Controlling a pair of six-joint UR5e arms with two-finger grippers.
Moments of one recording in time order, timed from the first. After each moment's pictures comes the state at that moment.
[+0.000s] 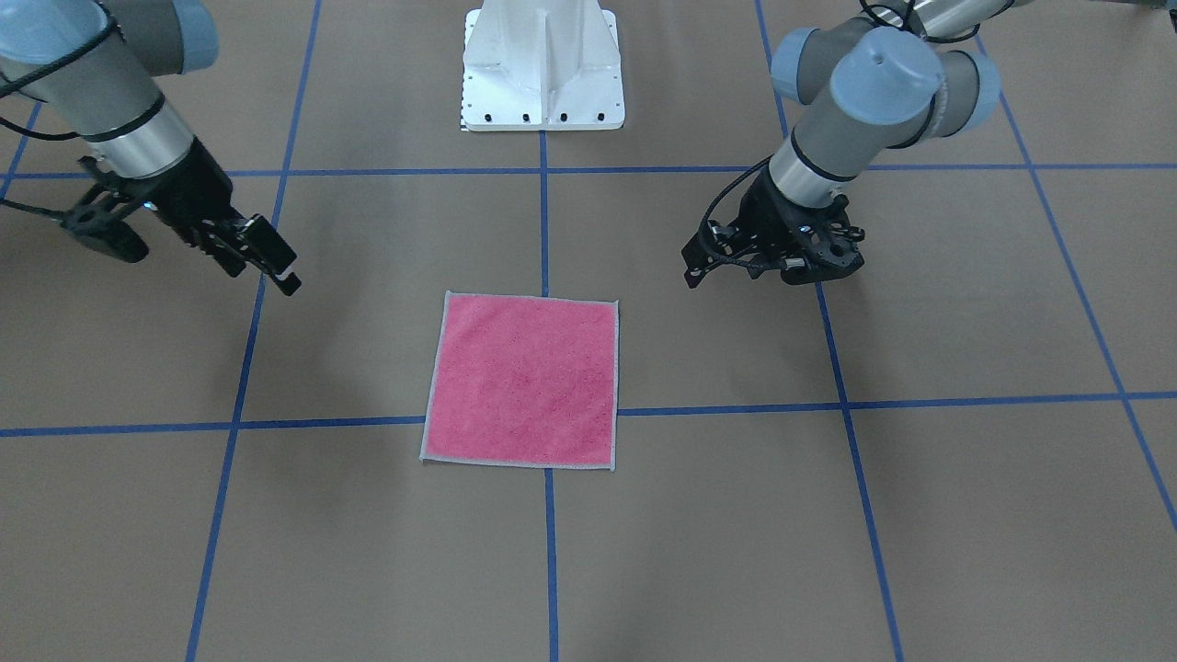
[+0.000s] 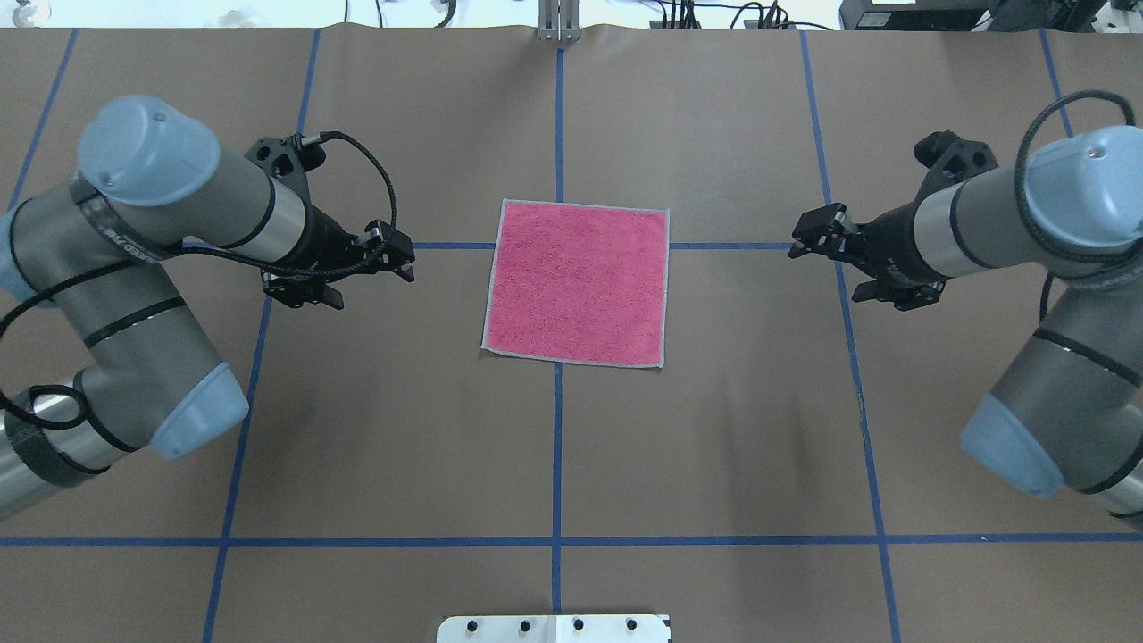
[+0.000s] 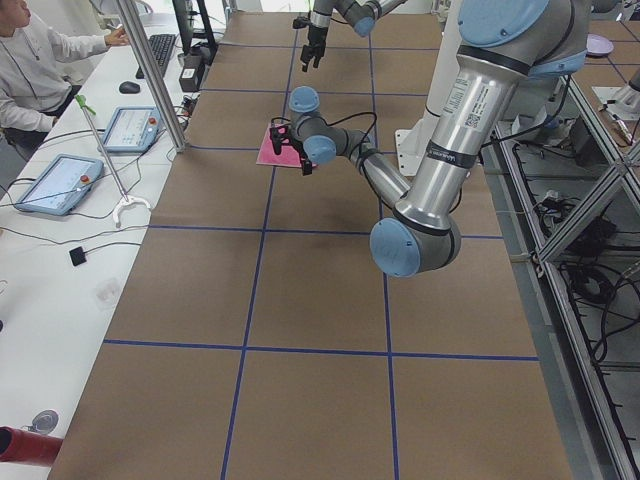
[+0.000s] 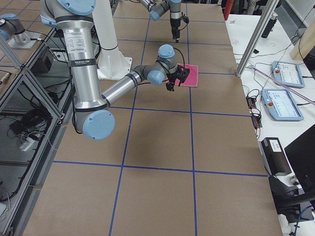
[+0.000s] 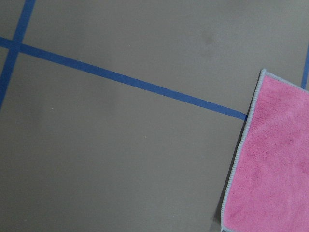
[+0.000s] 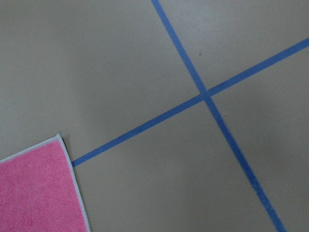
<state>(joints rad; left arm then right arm) -0.72 -2.02 -1.76 -1.91 -2.09 -1.45 0.74 -1.37 1.97 -1.20 1.92 1.67</state>
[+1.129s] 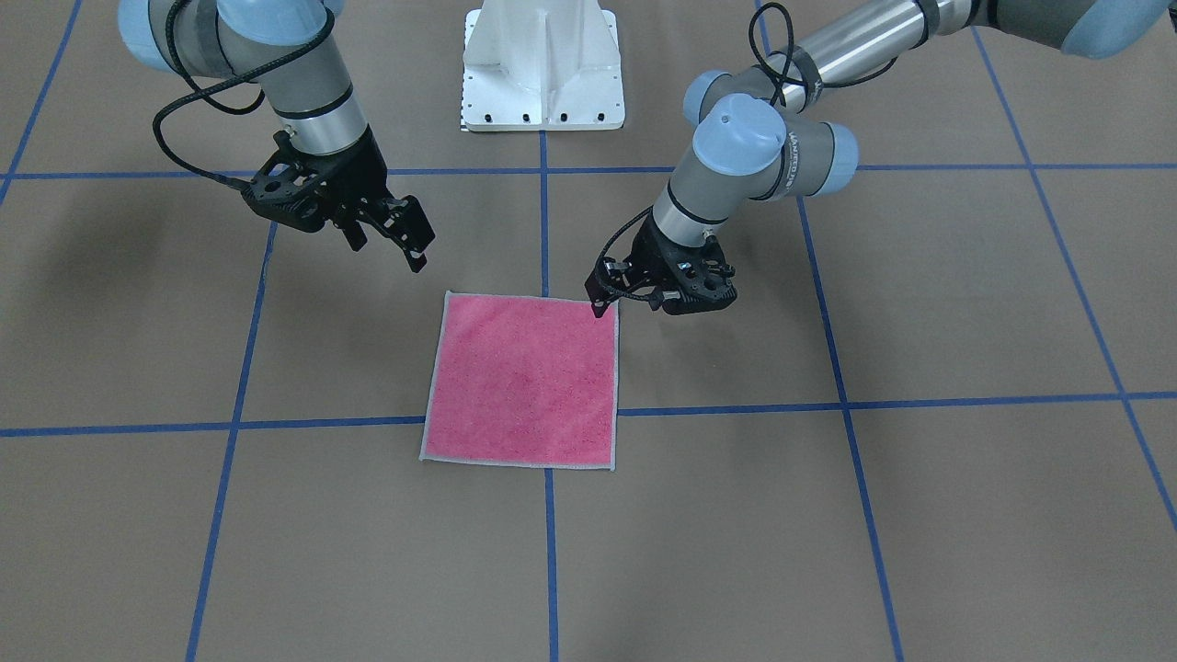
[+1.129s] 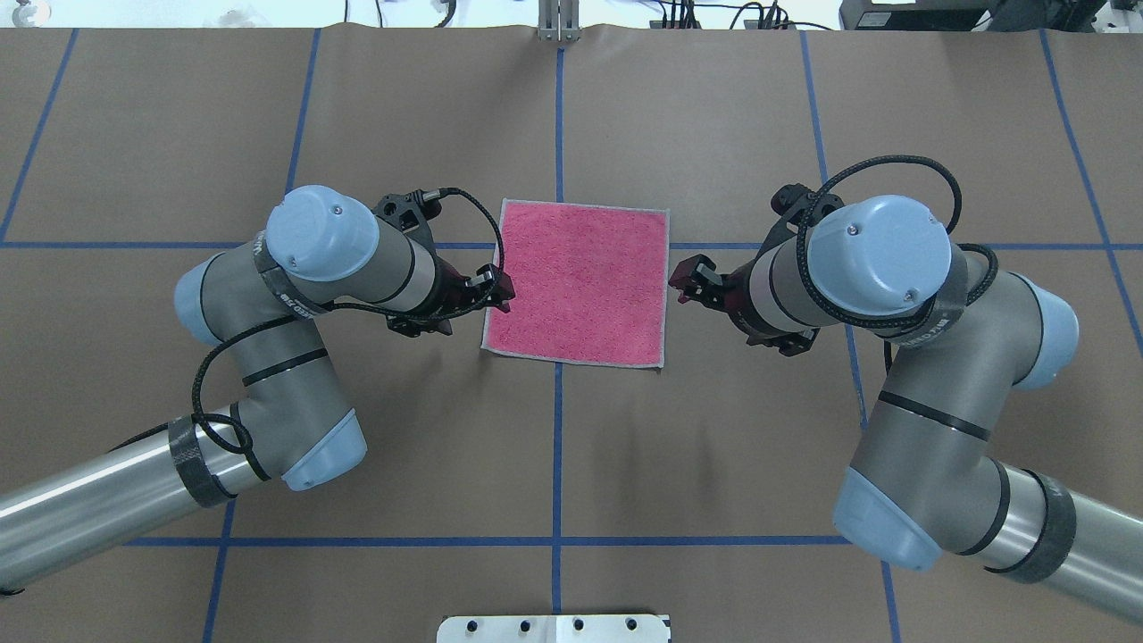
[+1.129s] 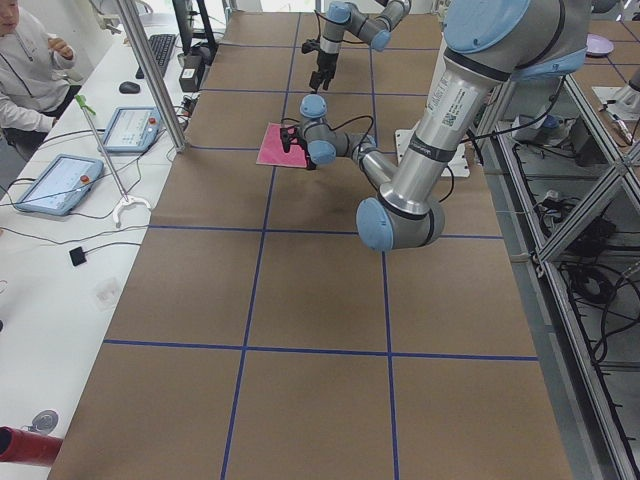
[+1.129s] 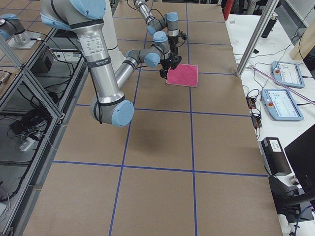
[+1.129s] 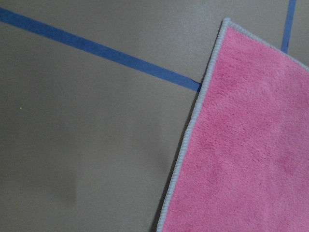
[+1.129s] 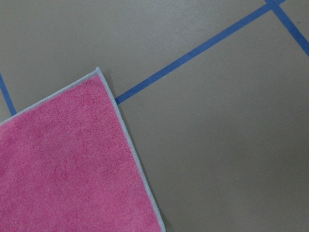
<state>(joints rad) -0.58 -2.17 -1.52 -2.09 -1.94 -1.55 0.57 -1.19 1.97 -1.45 1.78 1.73</state>
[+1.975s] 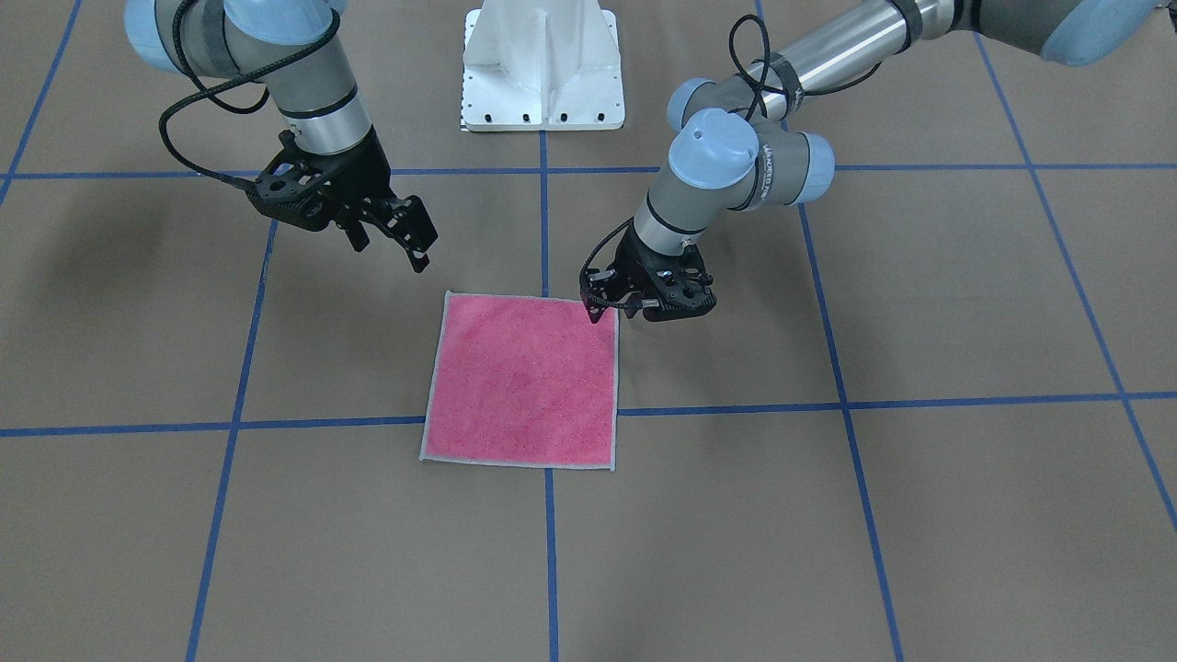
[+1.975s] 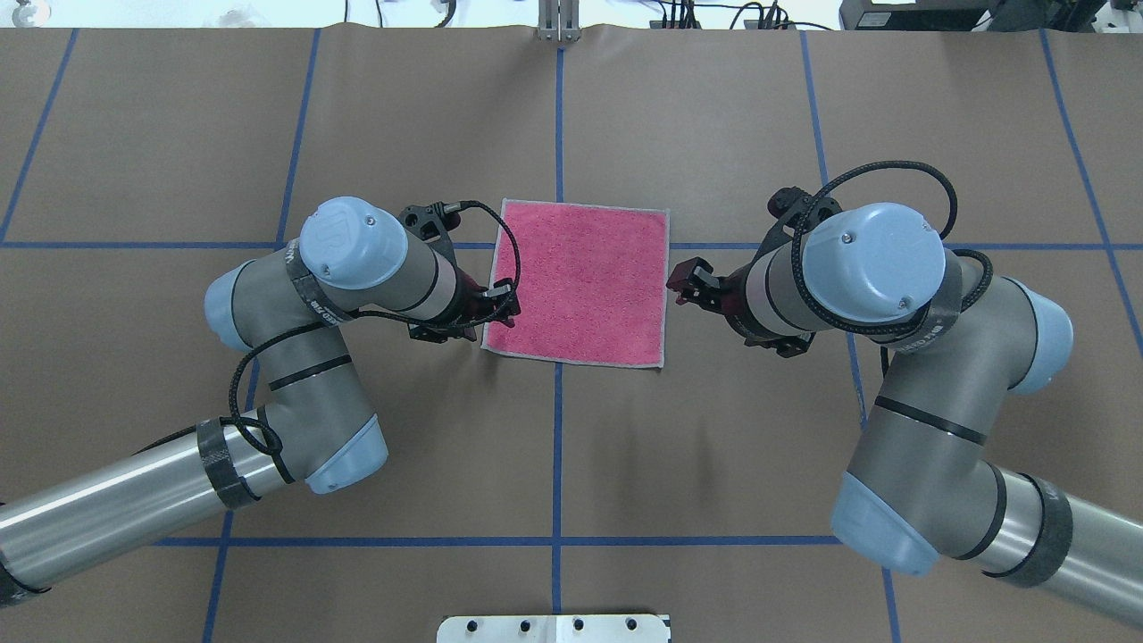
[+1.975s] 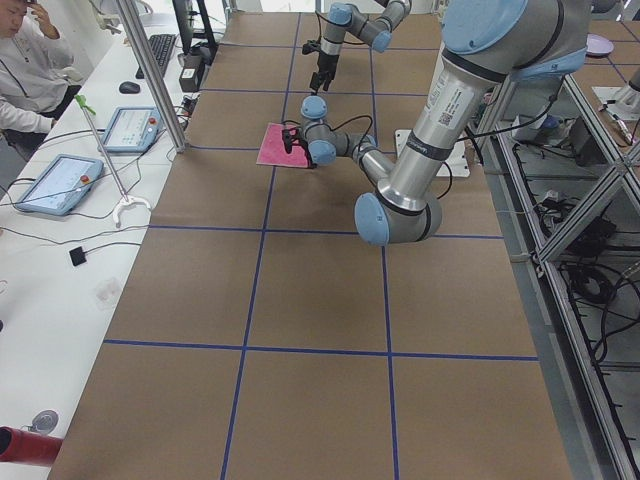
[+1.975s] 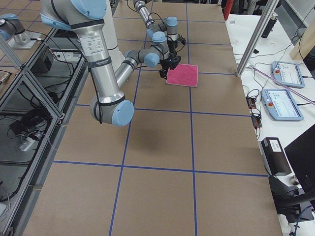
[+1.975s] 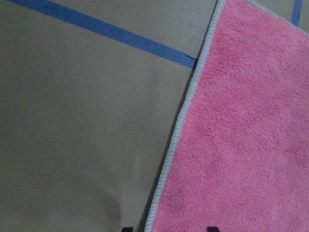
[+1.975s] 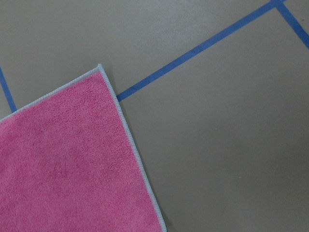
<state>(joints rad) -0.56 -2.20 -1.47 -2.09 -1.94 -1.54 0.56 -1.19 1.96 -1.45 1.76 1.73</state>
